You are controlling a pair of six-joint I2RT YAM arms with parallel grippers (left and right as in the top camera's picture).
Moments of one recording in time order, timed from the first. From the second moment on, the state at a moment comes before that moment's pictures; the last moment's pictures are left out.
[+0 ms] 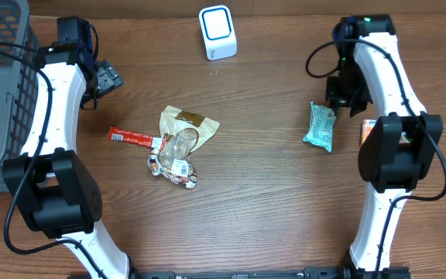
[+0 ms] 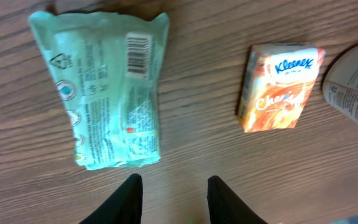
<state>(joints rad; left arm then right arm) 0.13 1.98 1.74 -1.02 -0.21 -0.52 0.02 2.28 2.12 -1.63 0.14 0.25</state>
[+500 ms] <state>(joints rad) 0.13 1.98 1.74 -1.02 -0.21 -0.52 0.09 2.28 2.10 -1.42 -0.10 0.25</state>
